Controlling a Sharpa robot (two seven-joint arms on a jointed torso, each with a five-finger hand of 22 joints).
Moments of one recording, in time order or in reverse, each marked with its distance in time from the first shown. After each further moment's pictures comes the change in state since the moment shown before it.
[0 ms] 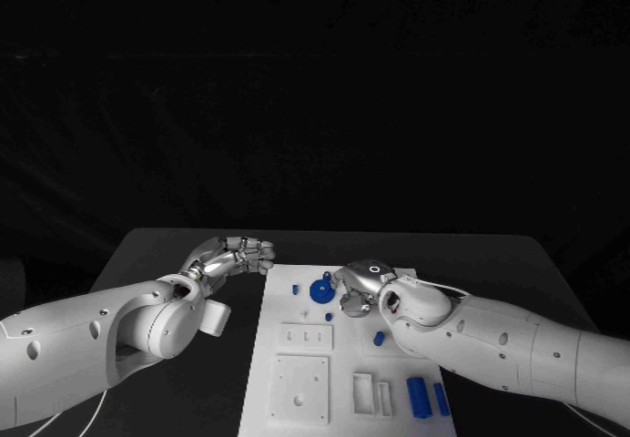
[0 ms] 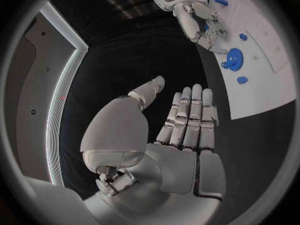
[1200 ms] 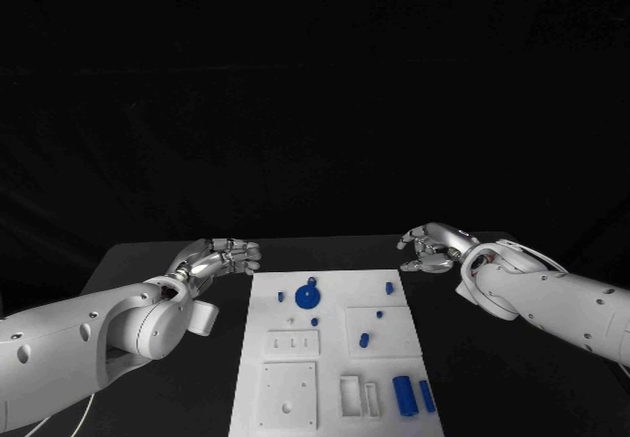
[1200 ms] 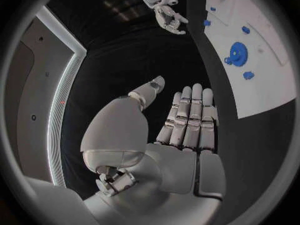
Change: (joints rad) left arm -0.002 0.014 0.000 -0.064 -0.001 0.012 0.005; left_hand -0.004 0.004 0.002 -0.004 0.000 0.000 0.000 0.000 0.000 0.027 0.002 0.001 0.002 0.015 -0.003 0.000 0.008 -0.006 0.004 0.004 0.000 0.000; right arm 0.036 -0.257 0.099 -0.118 0.465 0.013 0.348; right_hand 0.125 -0.099 -0.414 -0.041 -0.403 0.027 -0.002 0.028 0.023 -0.049 0.013 -0.011 -0.022 0.003 0.014 -0.016 0.012 -0.012 -0.031 -0.002 0.000 0.000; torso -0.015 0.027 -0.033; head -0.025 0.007
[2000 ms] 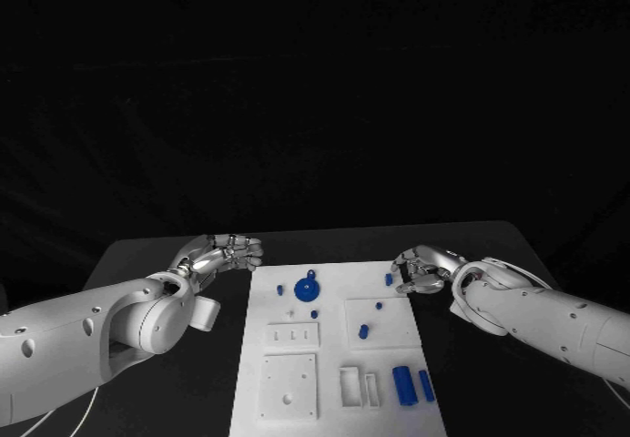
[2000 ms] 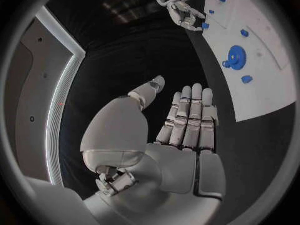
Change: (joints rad) left arm -0.010 0.005 0.000 -0.003 -0.001 0.011 0.001; left_hand 0.000 0.000 0.001 -0.005 0.000 0.000 0.000 0.000 0.000 0.004 -0.004 0.003 0.001 0.000 0.000 0.000 0.000 -0.002 0.000 0.000 0.000 0.000; right arm -0.083 0.063 -0.001 -0.094 -0.018 0.051 0.039; right_hand 0.027 0.008 -0.036 0.000 0.050 -0.005 0.005 -0.011 -0.006 -0.007 0.000 -0.004 -0.002 -0.010 0.003 -0.004 0.003 0.000 -0.014 0.007 0.000 0.000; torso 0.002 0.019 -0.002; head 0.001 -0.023
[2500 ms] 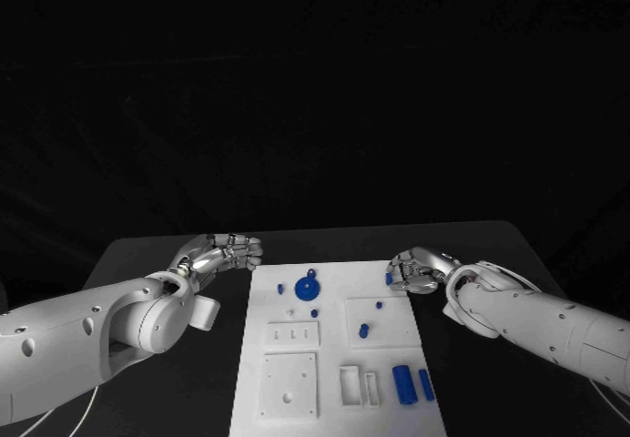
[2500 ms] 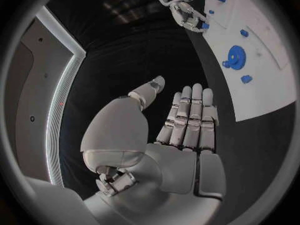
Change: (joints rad) left arm -0.002 0.000 0.000 -0.003 -0.002 0.003 0.000; left_hand 0.000 0.000 0.000 0.000 0.000 0.000 0.000 0.000 -0.001 0.000 0.000 0.000 0.000 0.000 0.000 0.000 0.001 -0.001 0.000 0.000 0.000 0.000; right arm -0.018 0.037 -0.001 -0.035 0.044 -0.018 0.001; right_hand -0.010 0.039 0.077 0.074 -0.207 -0.003 0.003 -0.012 -0.009 0.000 0.000 0.000 -0.004 0.000 0.000 -0.004 0.005 0.000 0.000 0.000 -0.004 0.000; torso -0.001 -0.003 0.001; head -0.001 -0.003
